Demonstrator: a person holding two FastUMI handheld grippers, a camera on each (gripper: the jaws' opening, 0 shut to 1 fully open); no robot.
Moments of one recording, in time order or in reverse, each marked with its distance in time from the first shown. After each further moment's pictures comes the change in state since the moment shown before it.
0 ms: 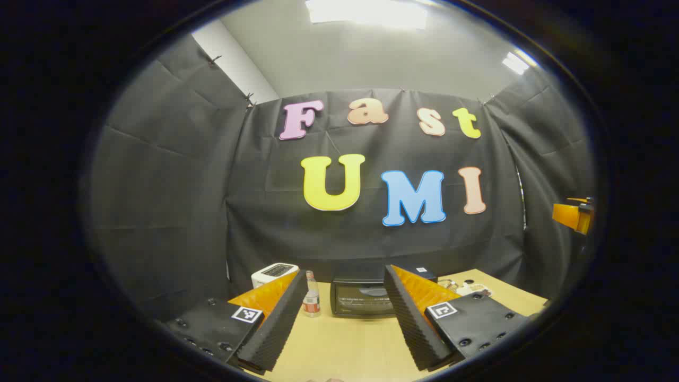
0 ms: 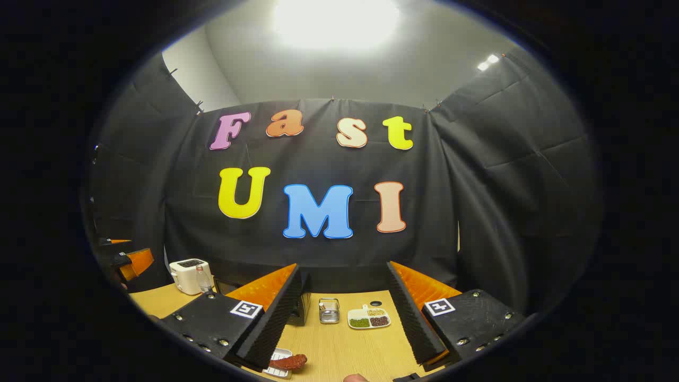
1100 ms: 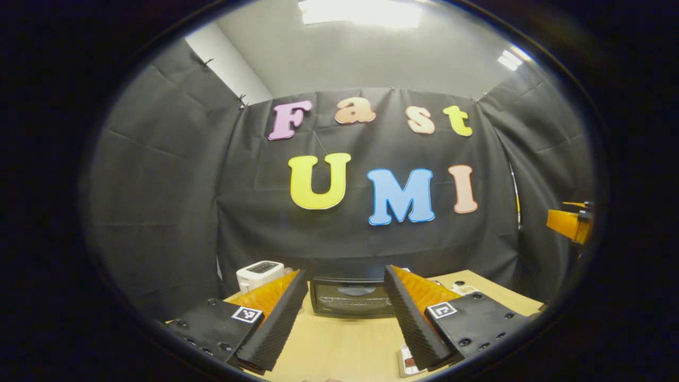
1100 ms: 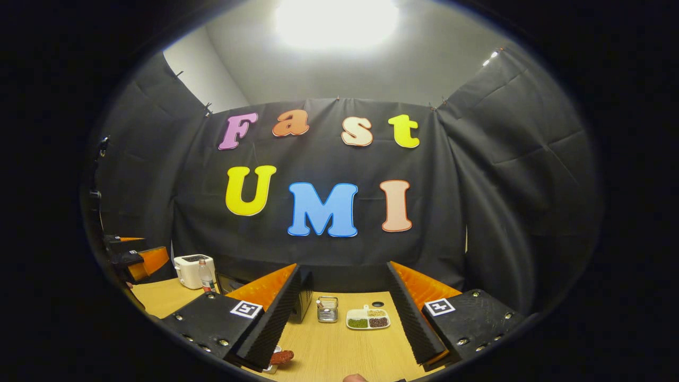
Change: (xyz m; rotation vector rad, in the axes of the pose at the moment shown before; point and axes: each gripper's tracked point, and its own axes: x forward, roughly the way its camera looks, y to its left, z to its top) left arm 0.007 -0.065 -0.008 0.017 -0.013 -0.003; right arm 0.003 -0.031 -0.024 0.006 -0.004 0.072
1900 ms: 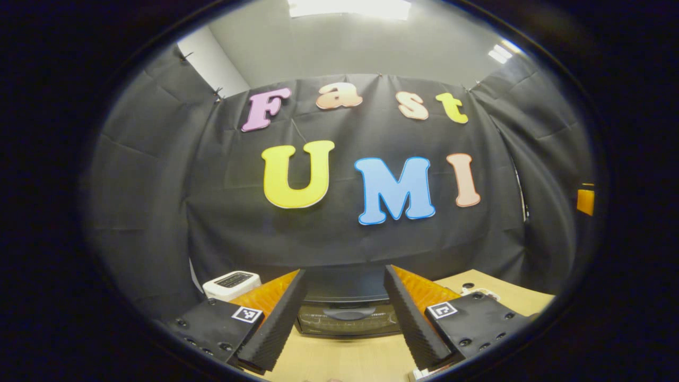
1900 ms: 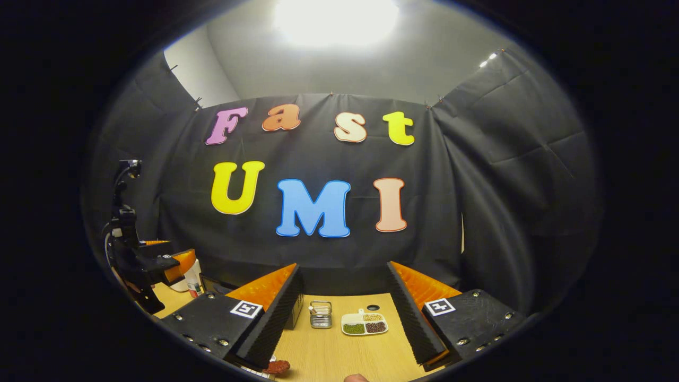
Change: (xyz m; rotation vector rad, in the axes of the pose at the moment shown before) left arm 0.164 -0.024 -0.038 0.022 0.013 -0.100; right arm 0.052 0.008 -0.003 -0.005 -0.002 -0.080
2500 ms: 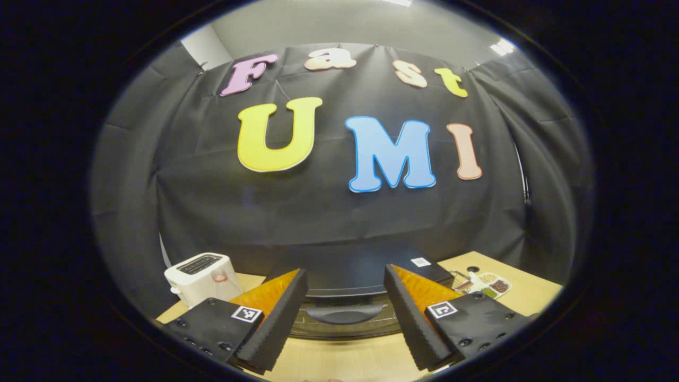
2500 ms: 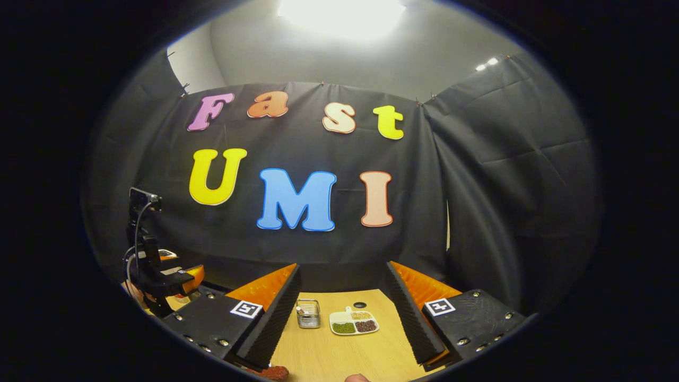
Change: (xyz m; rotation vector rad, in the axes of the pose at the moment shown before) left arm 0.106 -0.004 -0.094 -0.007 0.144 -0.082; right arm 0.023 0.002 -0.012 -0.056 0.054 -0.133
